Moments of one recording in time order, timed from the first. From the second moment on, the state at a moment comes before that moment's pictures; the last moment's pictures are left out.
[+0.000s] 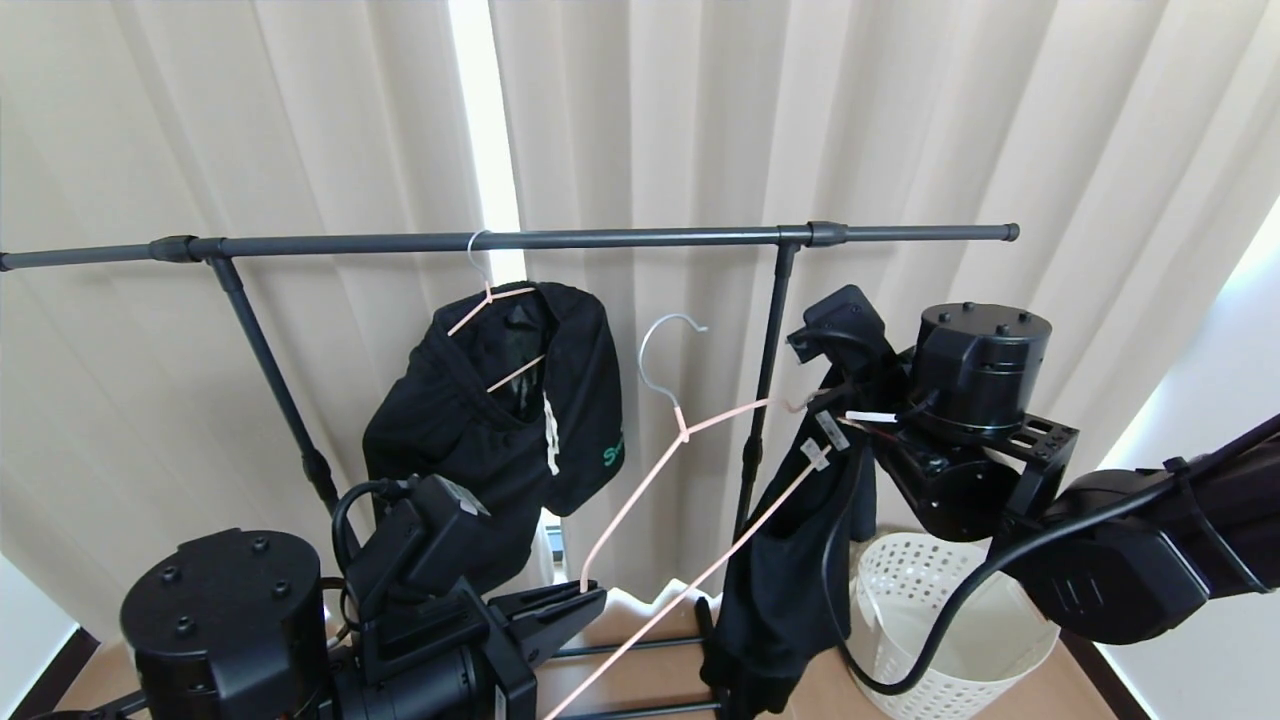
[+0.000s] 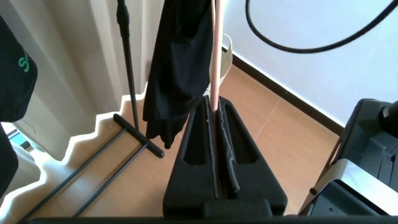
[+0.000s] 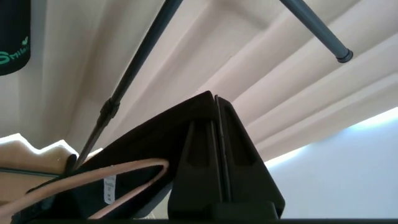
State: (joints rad) left arm -0.75 1.63 -0.25 -1.12 -0.15 -0.11; right arm 0.59 1.88 -0.87 -0.86 -0.68 -0.49
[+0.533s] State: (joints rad) left arm -0.75 1.64 -0.25 -1.14 -0.11 -0.11; right arm 0.64 1.85 -0.83 -0.86 -0.68 -0.49
